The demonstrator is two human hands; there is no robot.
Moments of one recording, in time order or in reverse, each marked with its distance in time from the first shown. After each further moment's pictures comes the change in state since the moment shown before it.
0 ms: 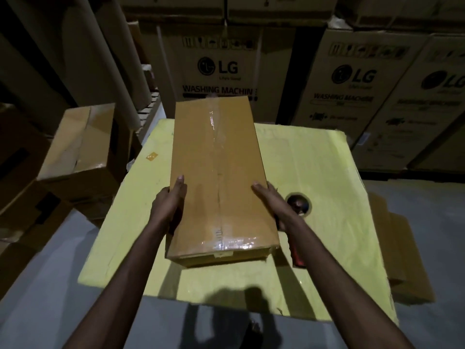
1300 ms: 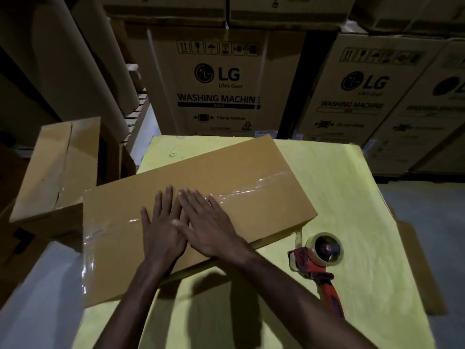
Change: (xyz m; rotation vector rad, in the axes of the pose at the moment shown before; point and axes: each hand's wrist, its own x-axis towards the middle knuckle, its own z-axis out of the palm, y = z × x) left_hand 0.119 -0.009 -0.022 0.798 0.041 0.623; right_hand 0.063 -0.099 0.194 -1.150 -0.123 -0.719
